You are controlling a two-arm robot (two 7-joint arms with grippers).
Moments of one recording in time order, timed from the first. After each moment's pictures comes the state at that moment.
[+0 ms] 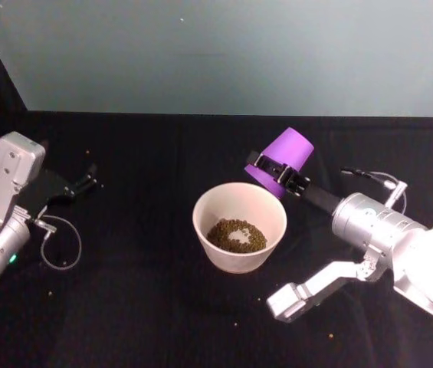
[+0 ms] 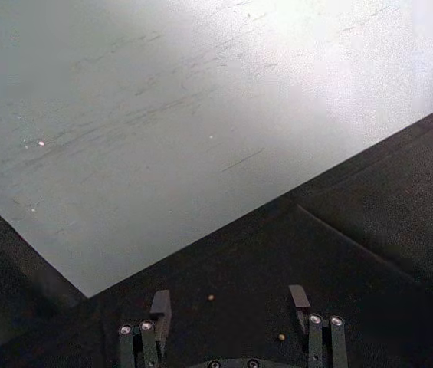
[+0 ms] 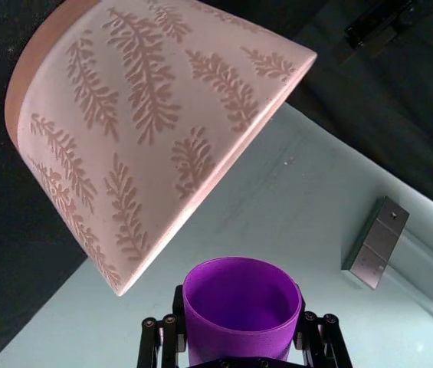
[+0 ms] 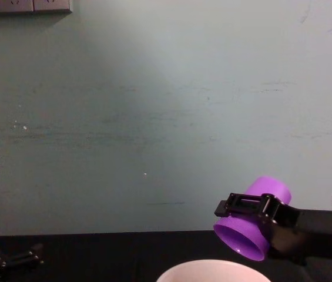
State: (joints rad) left arm -0.20 0.60 0.45 -1.41 -0.25 -0.12 0.03; right arm 0.53 0.71 -0.93 -1.62 -1.46 0.01 0.09
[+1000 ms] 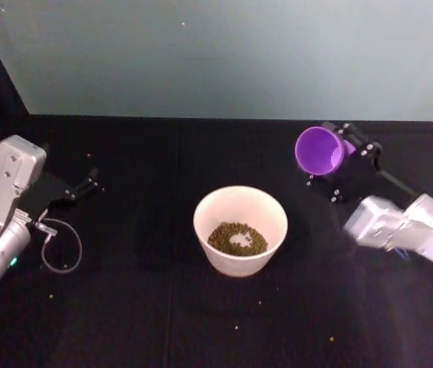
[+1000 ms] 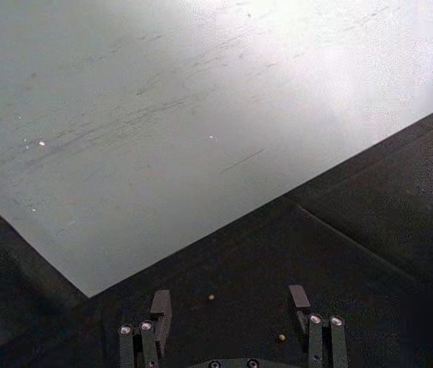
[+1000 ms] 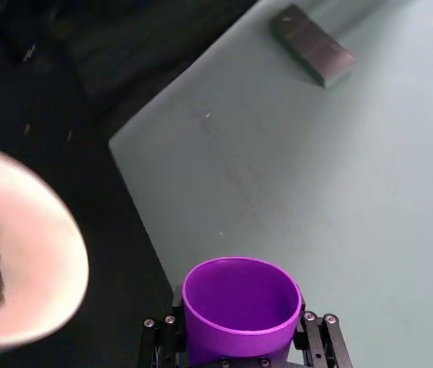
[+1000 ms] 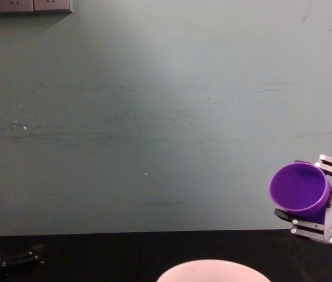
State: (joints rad) left arm -0.20 0.60 0.45 -1.41 -0.25 -0.12 0.03; right arm 0.31 0.64 -0.54 -1.44 -0.38 -0.42 -0.01
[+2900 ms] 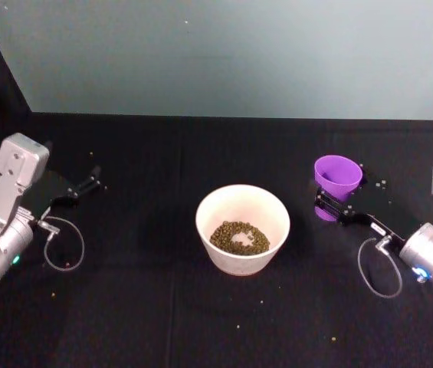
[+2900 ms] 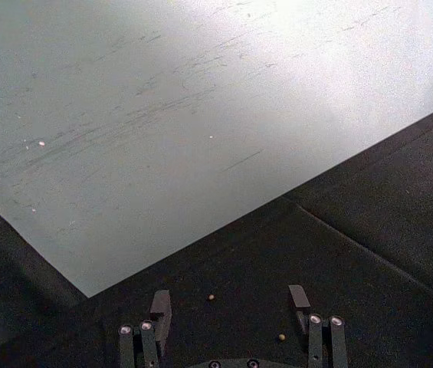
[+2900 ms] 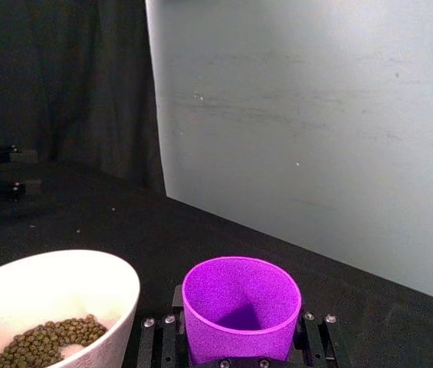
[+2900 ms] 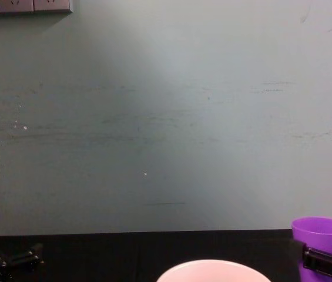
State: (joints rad) left arm -0.20 0.60 0.45 -1.41 -0.25 -0.12 0.03; right arm 0.28 0.48 -0.40 -1.18 0.49 -0.35 0.53
